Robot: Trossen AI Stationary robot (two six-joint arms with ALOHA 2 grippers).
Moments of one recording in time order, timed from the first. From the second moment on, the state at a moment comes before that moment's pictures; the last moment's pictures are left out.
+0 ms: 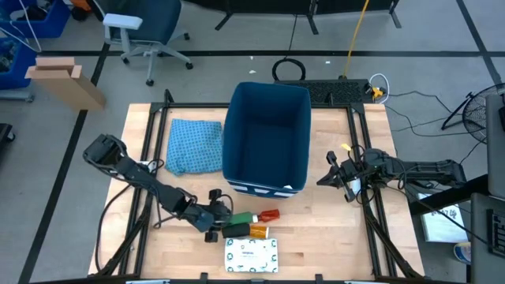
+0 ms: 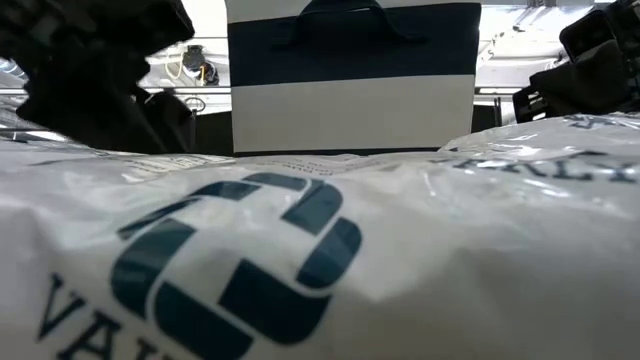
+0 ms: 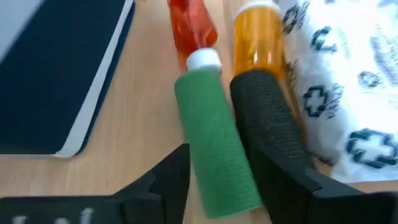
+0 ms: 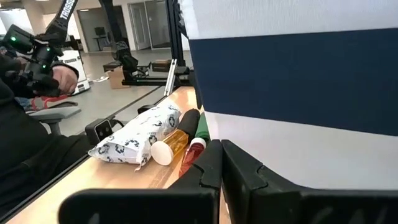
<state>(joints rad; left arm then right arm) -0.55 1.61 0.73 0.08 -0.34 -0.37 -0.06 0.15 0.02 0.08 -0.39 0.06</state>
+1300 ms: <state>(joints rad) -0.51 1.65 0.73 0.14 -0.26 -0.20 -0.06 0.15 0.02 0.08 -0.39 0.09</state>
